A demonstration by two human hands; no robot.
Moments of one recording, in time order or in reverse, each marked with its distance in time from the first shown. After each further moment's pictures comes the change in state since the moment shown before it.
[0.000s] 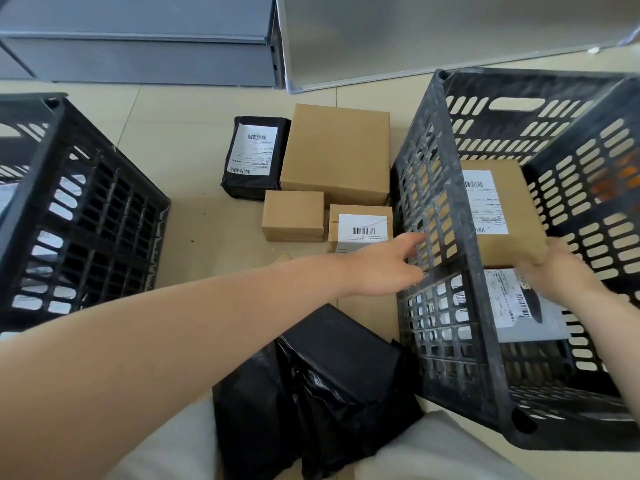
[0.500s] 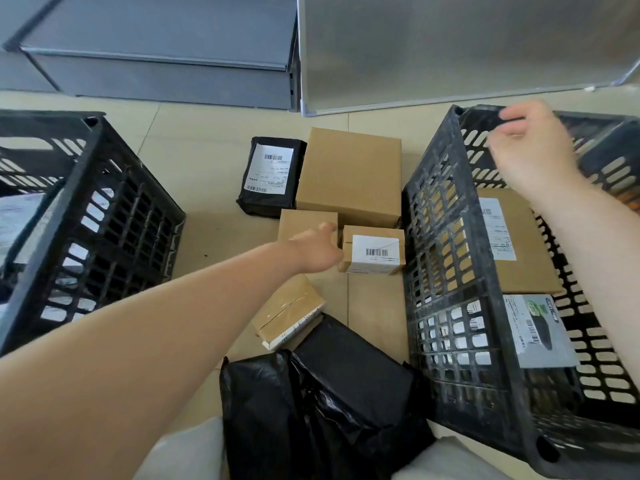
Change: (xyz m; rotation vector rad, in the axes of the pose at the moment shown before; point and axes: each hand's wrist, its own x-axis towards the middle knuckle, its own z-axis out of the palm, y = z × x) left_hand -0.007 -0.073 -0.090 0.172 0.264 -0.304; right_hand -0.060 -0.196 -0.082 0.410 0.351 -0.505
